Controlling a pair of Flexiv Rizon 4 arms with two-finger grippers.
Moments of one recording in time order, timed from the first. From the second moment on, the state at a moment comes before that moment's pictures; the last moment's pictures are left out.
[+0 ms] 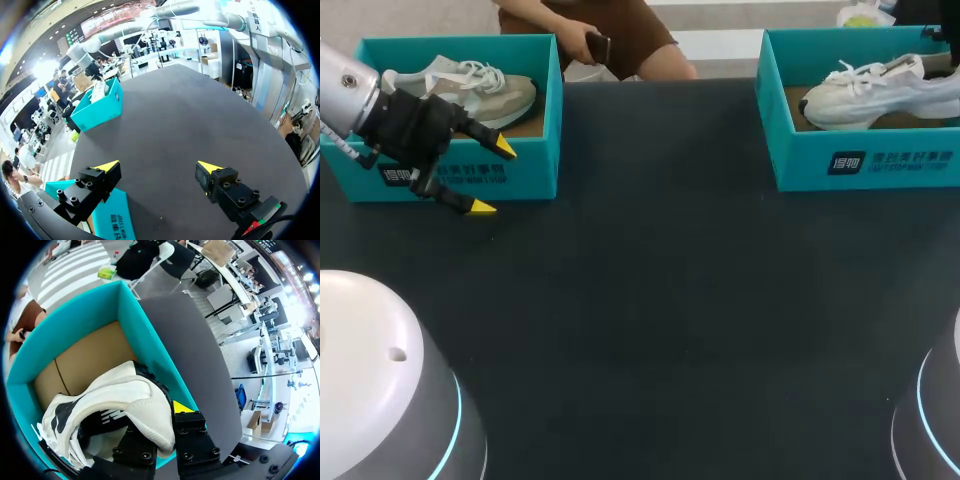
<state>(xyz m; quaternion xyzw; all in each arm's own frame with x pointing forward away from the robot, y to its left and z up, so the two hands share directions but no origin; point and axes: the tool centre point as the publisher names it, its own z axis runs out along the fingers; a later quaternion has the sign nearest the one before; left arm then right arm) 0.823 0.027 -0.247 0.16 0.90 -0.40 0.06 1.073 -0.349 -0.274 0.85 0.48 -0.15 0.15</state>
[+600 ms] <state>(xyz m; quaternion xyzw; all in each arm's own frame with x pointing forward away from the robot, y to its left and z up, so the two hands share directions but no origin) 0.823 0.027 -0.247 0.16 0.90 -0.40 0.06 1.067 -0.349 -0.309 0.85 0.48 -0.16 0.14</state>
